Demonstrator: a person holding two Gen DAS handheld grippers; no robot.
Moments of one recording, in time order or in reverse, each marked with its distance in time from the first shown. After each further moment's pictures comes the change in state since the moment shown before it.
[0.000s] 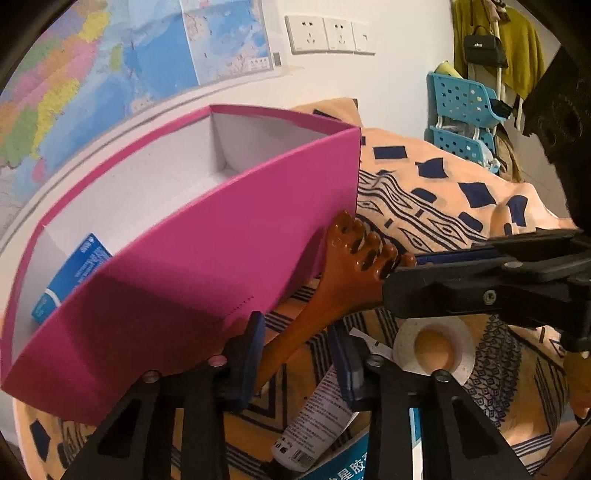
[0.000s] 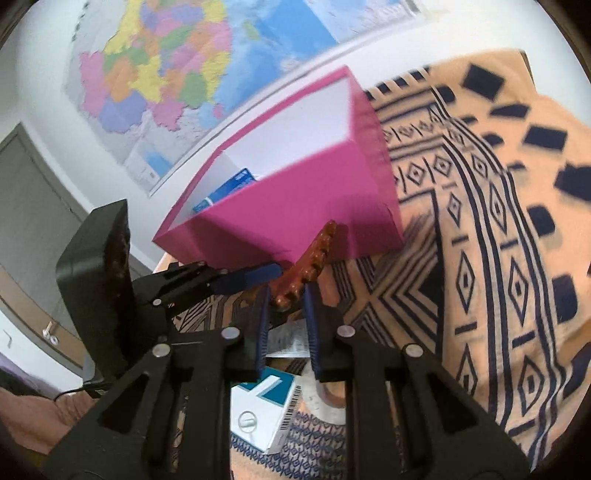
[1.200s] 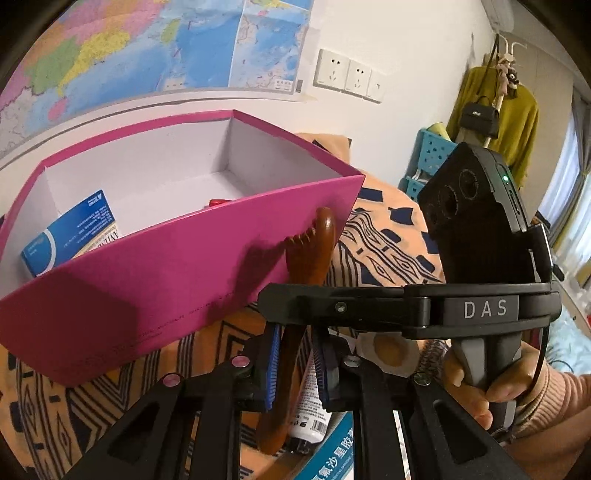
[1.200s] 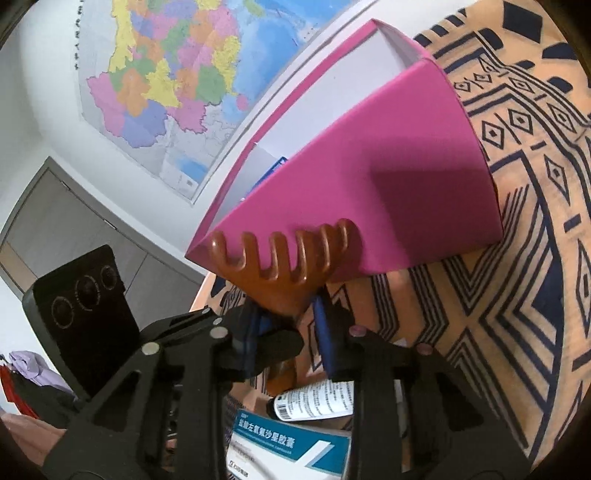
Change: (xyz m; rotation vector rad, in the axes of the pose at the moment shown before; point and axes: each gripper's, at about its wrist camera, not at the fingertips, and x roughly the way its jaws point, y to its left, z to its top) left arm -0.030 0.038 -0.021 -0.216 -0.083 -0.240; right arm 0.058 -0.003 0.006 0.130 0.030 0.247
